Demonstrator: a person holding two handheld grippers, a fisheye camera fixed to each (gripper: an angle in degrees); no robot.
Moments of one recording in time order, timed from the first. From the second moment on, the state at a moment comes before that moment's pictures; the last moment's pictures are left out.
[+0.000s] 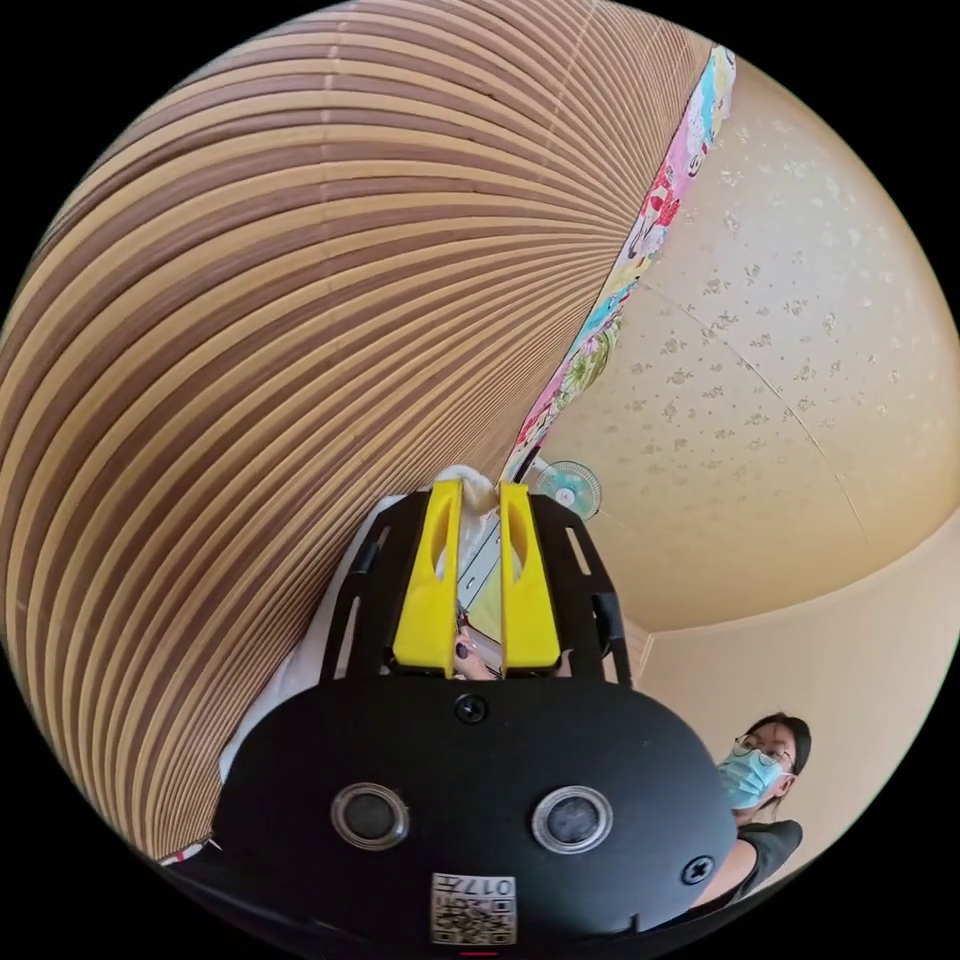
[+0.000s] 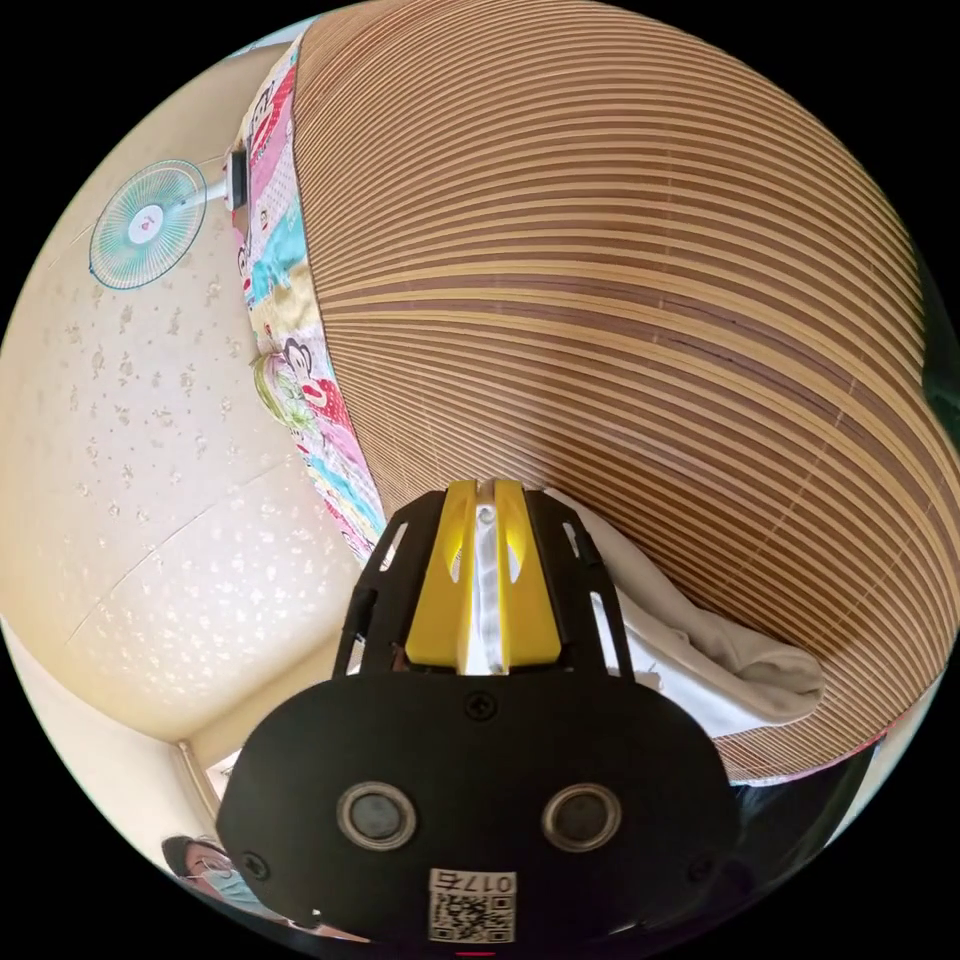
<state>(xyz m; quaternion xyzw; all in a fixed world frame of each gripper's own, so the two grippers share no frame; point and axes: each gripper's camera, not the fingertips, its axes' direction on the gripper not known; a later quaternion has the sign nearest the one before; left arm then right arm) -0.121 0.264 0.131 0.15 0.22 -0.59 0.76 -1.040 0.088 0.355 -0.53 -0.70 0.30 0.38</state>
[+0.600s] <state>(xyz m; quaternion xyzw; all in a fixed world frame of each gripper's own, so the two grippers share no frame) -0.051 0.338 0.099 -0.06 0.11 -0.56 0.82 -1.008 0.077 0.283 -0.52 -0.73 0.22 0.39</state>
